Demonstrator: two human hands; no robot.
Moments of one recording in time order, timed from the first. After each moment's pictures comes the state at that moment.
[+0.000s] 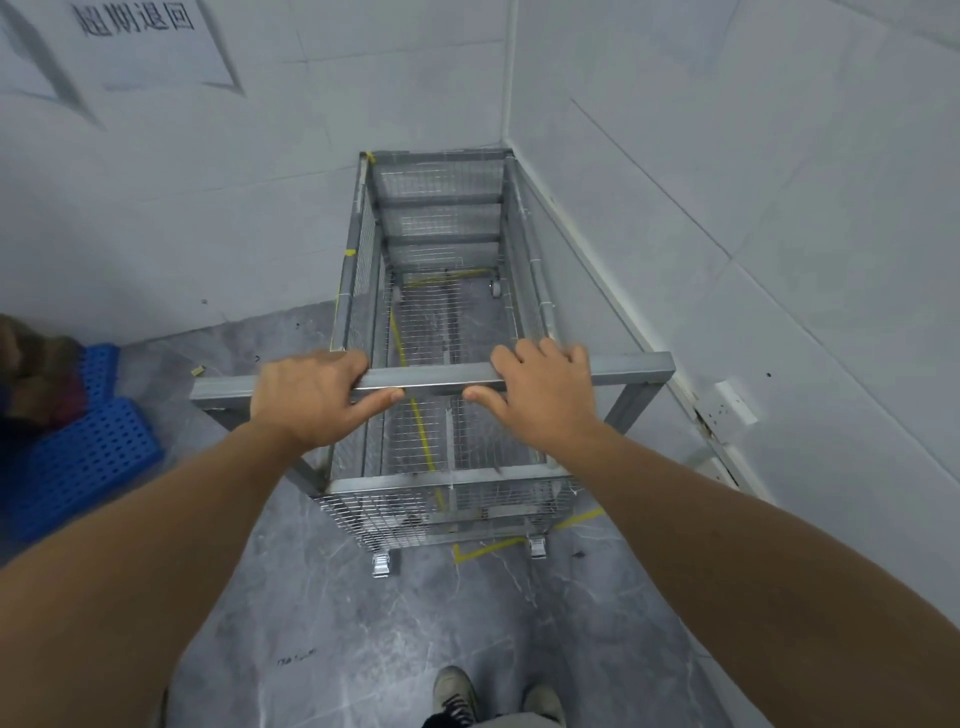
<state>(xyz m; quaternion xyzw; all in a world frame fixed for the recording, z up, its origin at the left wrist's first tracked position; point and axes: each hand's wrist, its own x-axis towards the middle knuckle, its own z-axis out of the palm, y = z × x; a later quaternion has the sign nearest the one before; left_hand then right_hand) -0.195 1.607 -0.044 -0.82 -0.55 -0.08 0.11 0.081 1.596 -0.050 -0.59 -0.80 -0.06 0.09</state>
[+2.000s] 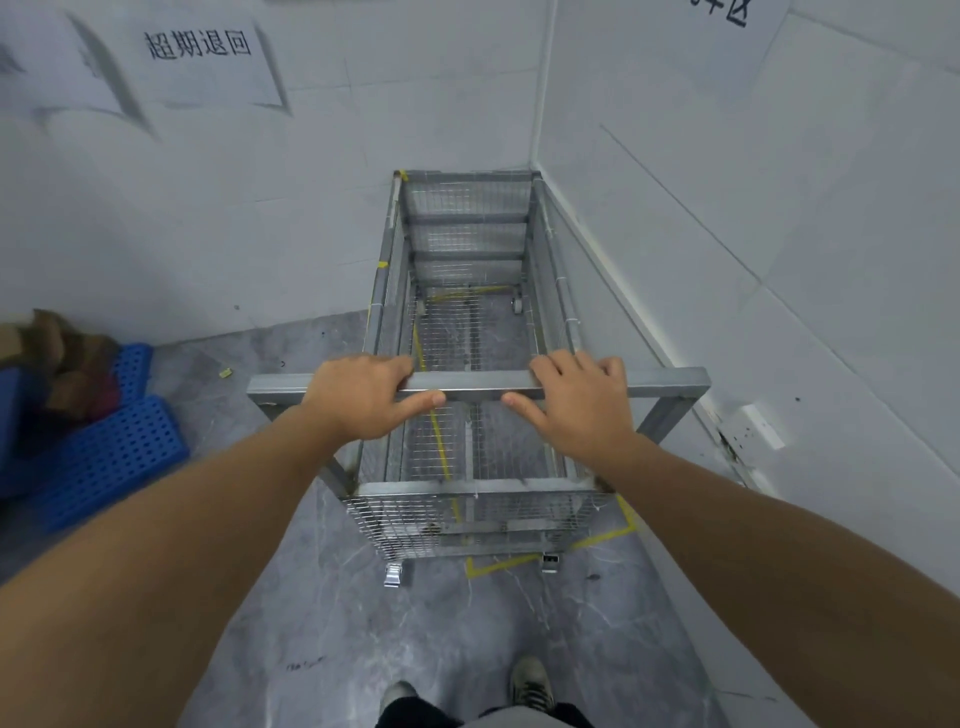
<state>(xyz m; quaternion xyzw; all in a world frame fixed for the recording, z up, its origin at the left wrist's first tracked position) -0.196 1.611 -0.036 -0.84 -0.55 -0.03 0.02 0.085 1.596 -0.057 -0.58 -0.80 -0.09 0.11</state>
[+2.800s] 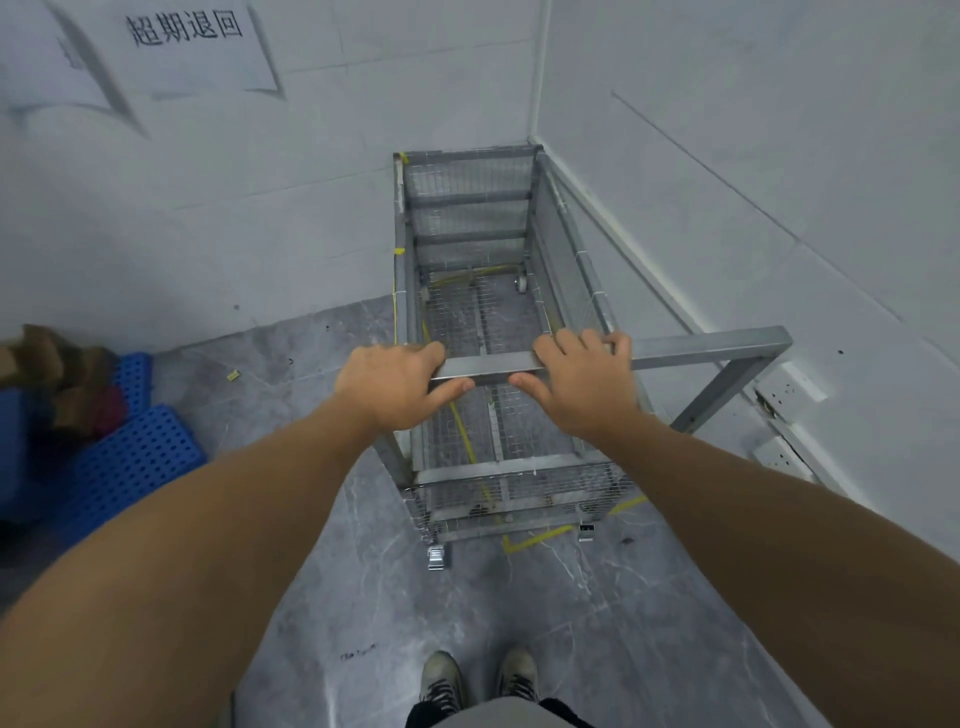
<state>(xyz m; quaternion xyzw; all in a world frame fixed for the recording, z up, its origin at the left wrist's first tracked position) -0.263 1.612 -0.034 -0.85 -0.52 -0.01 0.04 -0.013 1.590 -0.068 -0.59 -0.78 -0.14 0.15</state>
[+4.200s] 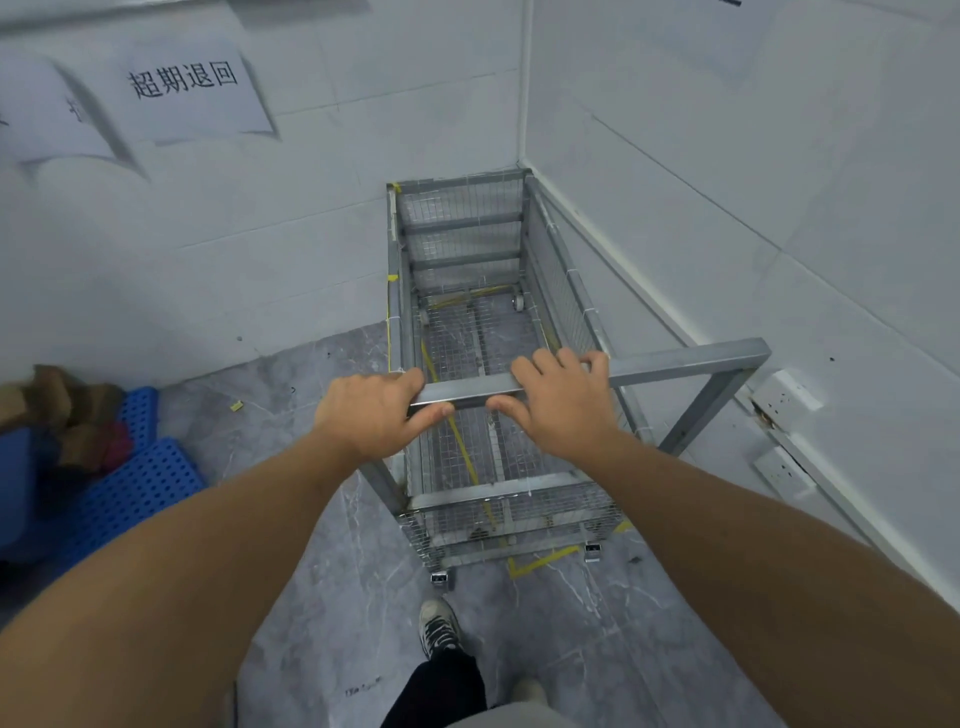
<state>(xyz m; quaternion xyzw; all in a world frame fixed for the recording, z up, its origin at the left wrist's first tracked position) -0.259 1.607 -0.029 -0.85 -0.53 0.00 0.07 -0.013 1.591 -0.064 -0.60 -0.78 -0.13 0.15</state>
